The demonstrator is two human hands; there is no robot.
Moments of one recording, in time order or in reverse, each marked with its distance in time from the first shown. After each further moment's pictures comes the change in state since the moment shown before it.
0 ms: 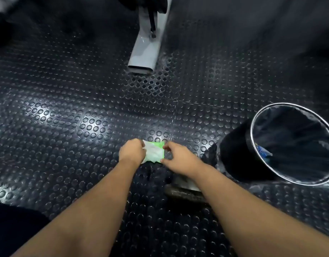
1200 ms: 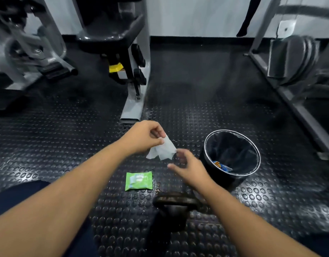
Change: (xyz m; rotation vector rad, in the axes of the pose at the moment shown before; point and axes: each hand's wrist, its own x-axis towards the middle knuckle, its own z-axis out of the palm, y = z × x) left_hand -0.165 0.111 -0.223 -0.336 0.074 0.740; right_hand -0.170 -0.038 -0.076 0.325 0.517 -0.017
